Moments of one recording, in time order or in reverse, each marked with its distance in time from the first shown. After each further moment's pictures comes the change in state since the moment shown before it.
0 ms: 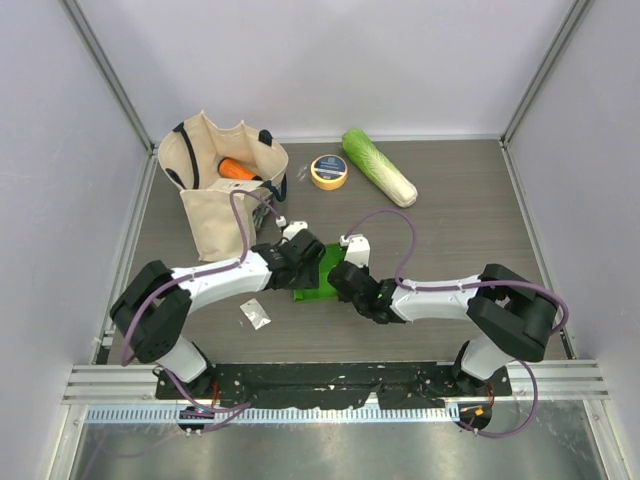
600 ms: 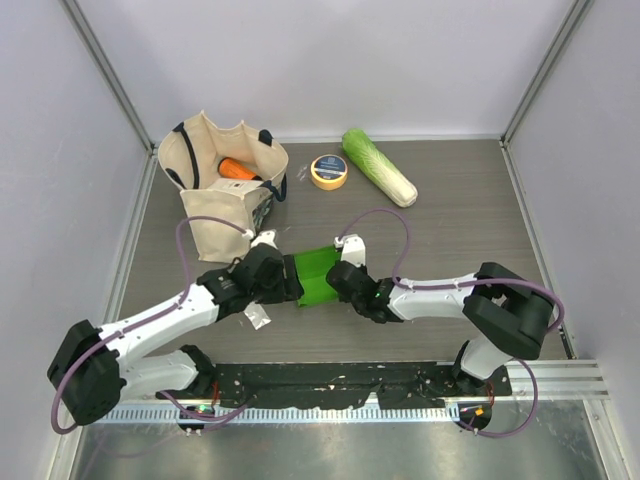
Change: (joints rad) left arm 0.053 -0.466 -0.276 0.068 0.178 -0.035; right arm -0.001 0.008 0.008 -0.007 -0.005 -0.084
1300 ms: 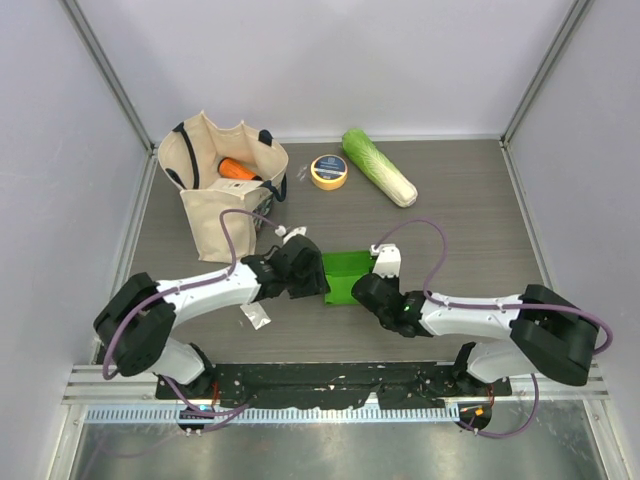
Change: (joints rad) left arm -0.064 0.311 0.122 0.114 0.071 -0.134; right arm 0.000 -0.220 -0.178 -0.119 0.164 0.116
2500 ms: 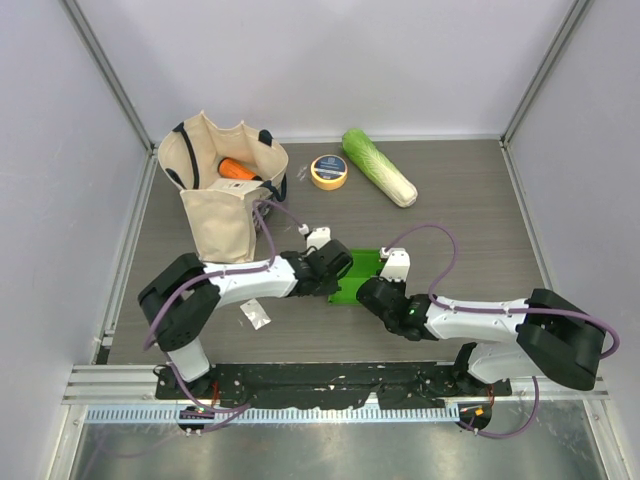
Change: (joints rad) left arm -0.119 0.263 0.210 -0.040 -0.222 -0.048; right arm 0.000 -0.068 -0.060 -0.031 0.014 0.122
